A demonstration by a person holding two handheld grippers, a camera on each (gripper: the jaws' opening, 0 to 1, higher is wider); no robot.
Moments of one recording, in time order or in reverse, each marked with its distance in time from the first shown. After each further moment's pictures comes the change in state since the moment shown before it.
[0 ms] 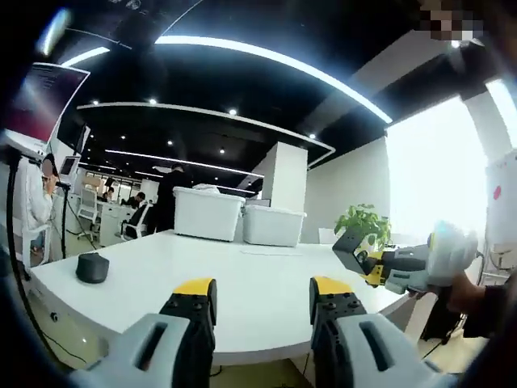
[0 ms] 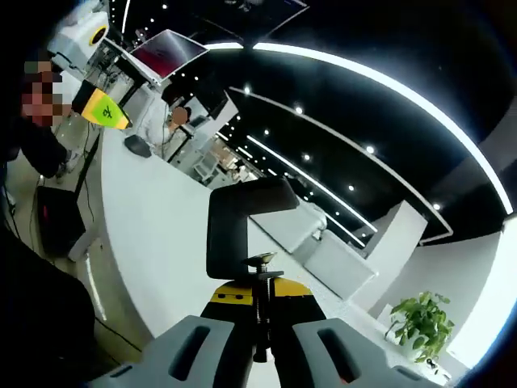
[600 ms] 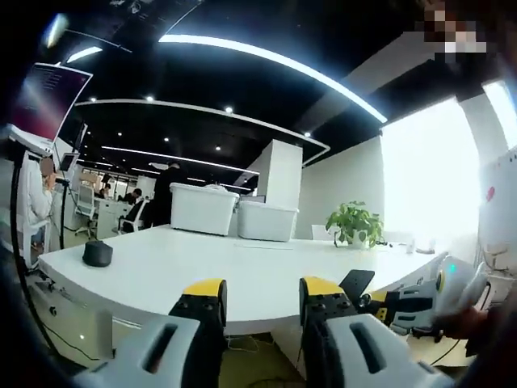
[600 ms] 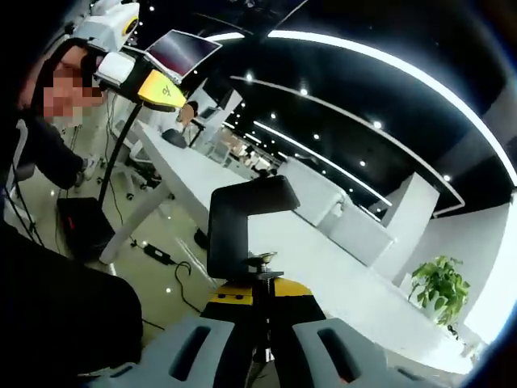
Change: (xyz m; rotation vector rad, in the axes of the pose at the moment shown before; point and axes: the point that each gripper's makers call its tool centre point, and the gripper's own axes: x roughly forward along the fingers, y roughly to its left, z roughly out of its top) left arm -0.035 -0.017 -0.011 -0.004 0.019 0.002; right arm -0.062 0.074 -0.030 0.113 0.086 0.081
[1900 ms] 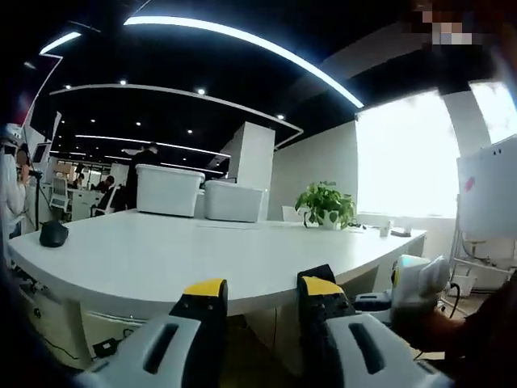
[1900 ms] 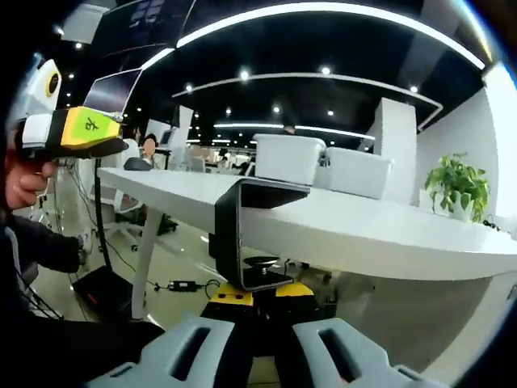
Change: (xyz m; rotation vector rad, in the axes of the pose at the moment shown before) left arm 0.026 -0.064 -0.043 0.010 0.104 -0.162; right arm 0.015 -0.007 -0.063 0.464 0.070 -0.037
